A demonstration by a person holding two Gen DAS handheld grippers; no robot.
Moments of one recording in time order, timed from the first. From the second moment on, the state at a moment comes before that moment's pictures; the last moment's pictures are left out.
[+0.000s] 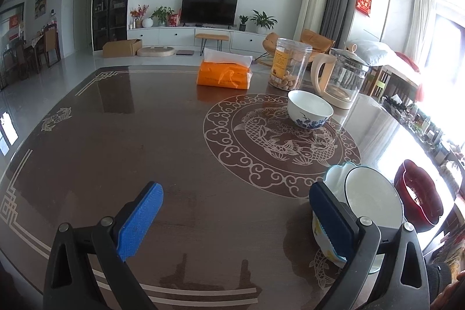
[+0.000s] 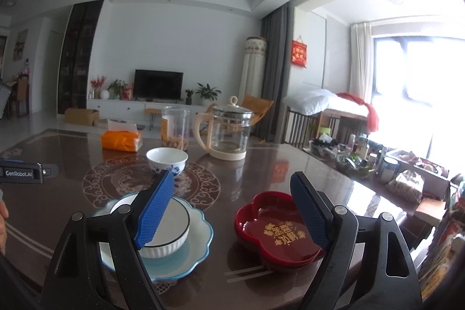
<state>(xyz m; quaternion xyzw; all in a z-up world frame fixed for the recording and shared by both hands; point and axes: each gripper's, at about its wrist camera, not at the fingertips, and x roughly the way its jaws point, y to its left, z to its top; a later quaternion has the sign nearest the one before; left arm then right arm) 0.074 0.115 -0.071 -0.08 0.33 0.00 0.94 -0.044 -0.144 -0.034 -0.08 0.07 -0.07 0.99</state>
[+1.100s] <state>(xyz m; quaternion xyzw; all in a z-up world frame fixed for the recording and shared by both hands) 0.349 0.041 -0.091 -0.11 0.51 -0.10 0.84 0.267 -0.232 -0.054 0.13 0.52 0.12 0.83</state>
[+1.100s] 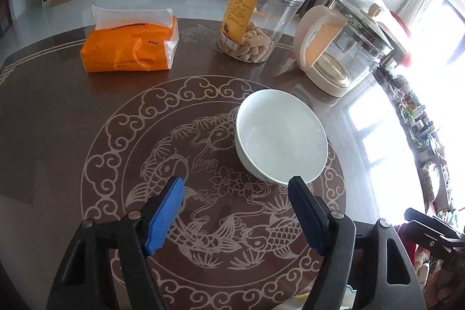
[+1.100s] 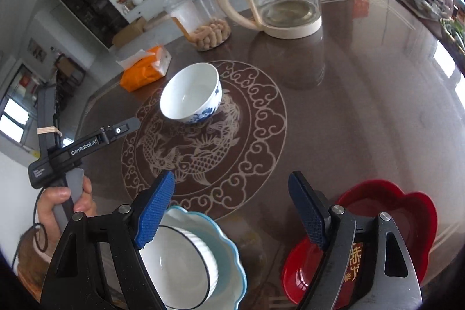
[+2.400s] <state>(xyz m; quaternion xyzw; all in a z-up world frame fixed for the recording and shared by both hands) 0.316 -0.024 -0.055 -0.07 0.49 -0.16 0.85 0.325 -0.199 -0.063 0.08 0.55 0.16 0.81</state>
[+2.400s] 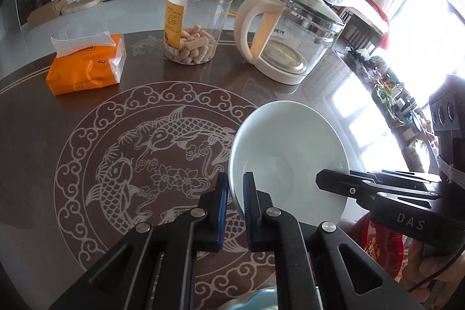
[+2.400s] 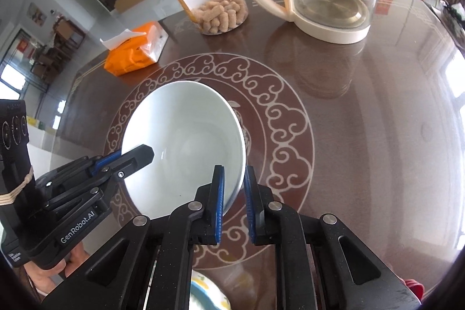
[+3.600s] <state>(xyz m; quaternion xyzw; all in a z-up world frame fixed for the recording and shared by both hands) 0.136 -0.014 -0.069 0.01 0.52 -0.17 0.84 0.134 -0.170 -0.072 0.08 0.59 0.12 0.79</state>
